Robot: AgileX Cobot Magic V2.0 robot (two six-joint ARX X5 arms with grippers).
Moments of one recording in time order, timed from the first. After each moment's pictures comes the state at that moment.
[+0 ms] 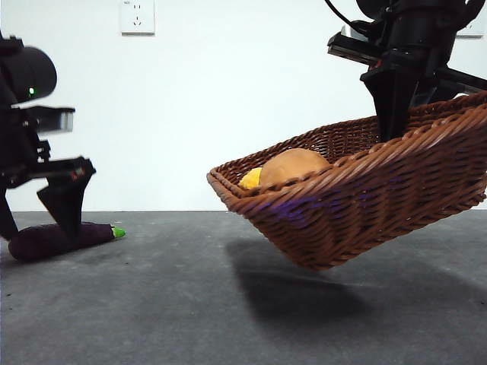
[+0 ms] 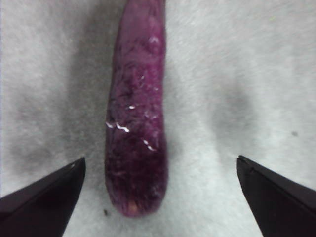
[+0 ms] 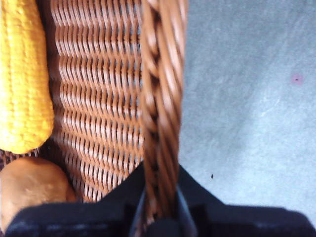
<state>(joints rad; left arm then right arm) -0.11 1.70 1.06 -0.51 0.10 0.11 0.39 1.65 1.45 -1.16 -0.17 0.18</state>
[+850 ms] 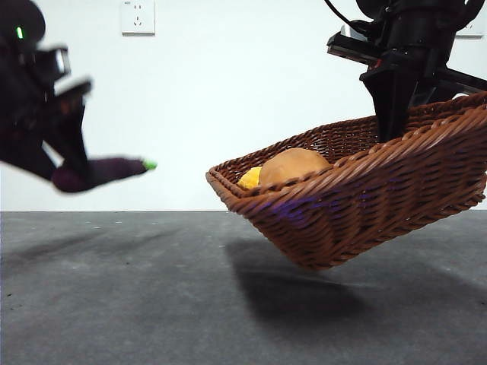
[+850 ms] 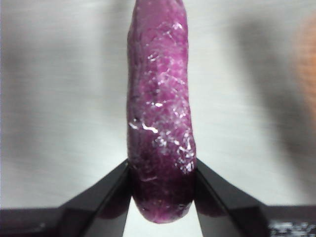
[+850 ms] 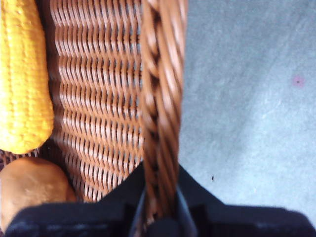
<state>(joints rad) -0.14 1.48 1.06 -0.59 0.39 0.00 0.39 1.65 1.45 -1.15 -0.17 0.18</state>
